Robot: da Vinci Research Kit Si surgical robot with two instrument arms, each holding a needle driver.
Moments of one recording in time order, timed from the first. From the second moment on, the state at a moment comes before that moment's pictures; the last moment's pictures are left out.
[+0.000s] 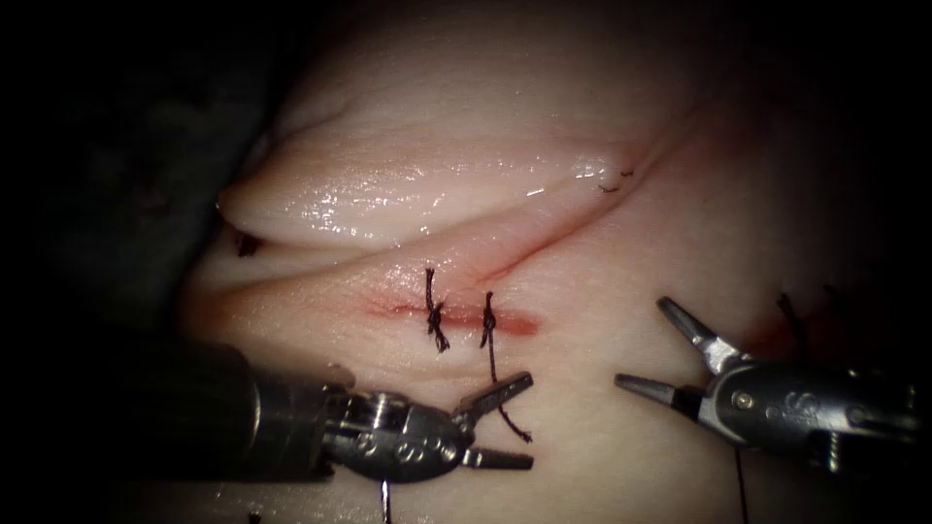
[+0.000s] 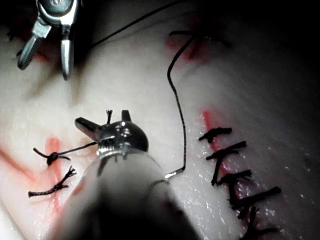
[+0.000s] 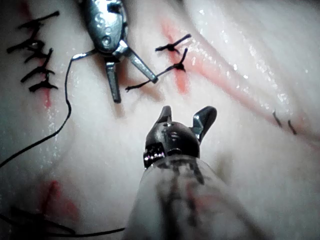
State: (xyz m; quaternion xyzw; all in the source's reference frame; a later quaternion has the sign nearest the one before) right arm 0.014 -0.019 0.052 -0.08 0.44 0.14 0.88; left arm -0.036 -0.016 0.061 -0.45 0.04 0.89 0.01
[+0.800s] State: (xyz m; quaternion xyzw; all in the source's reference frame) right arm 0.015 -0.019 0.054 -0.03 0.52 0.08 0.85; left arm -0.035 -0.015 0.059 -0.53 0.04 0.85 -0.04
